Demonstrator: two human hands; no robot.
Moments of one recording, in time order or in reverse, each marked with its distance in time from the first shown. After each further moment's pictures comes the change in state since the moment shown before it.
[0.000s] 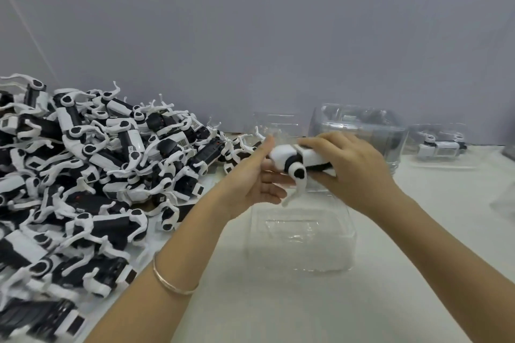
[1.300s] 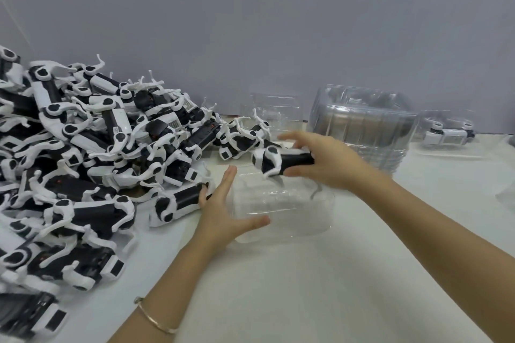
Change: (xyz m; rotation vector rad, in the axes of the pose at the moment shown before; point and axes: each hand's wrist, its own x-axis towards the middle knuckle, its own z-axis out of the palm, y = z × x) left_hand -0.013 -0.113 -0.036 0.542 0.412 0.135; right_hand 0.023 0.017 0.052 0.324 -0.481 0.231
